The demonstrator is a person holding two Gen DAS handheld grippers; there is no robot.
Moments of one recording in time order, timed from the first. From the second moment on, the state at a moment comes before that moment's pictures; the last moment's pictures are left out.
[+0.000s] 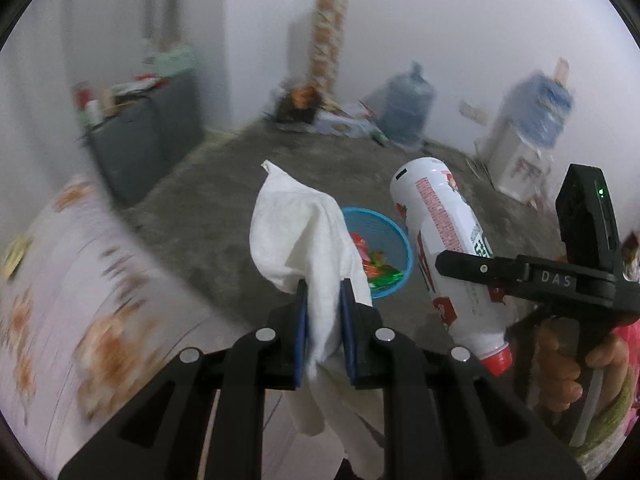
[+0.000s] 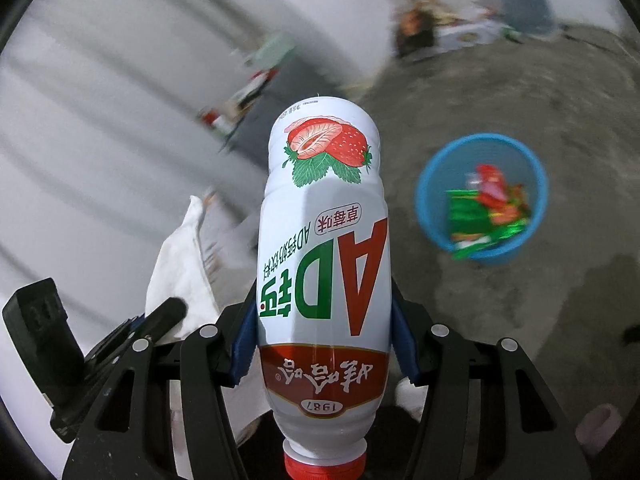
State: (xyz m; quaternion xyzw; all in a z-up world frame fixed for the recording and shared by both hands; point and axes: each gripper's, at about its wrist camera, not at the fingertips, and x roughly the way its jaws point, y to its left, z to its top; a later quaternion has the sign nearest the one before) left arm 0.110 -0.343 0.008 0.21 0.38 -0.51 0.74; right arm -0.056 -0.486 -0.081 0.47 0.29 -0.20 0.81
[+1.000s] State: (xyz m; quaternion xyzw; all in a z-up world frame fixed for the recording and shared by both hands) left arm 0.134 -0.525 -0.078 0.28 0.43 -0.49 0.71; right arm -0.059 -0.597 -0.194 0.50 0.33 -0.35 0.72
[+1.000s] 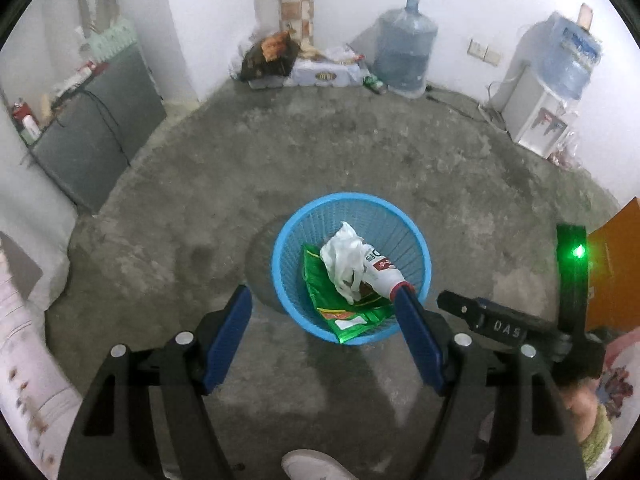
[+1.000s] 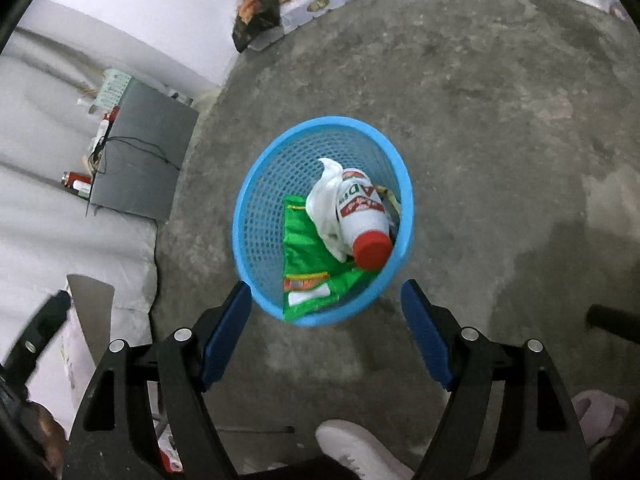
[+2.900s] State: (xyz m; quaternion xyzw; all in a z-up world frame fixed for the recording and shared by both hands) left arm 0.136 0.186 0.007 -0.11 0.36 -0.06 0.92; right arm 0.177 -0.108 -0.099 0.37 0.55 0.25 0.71
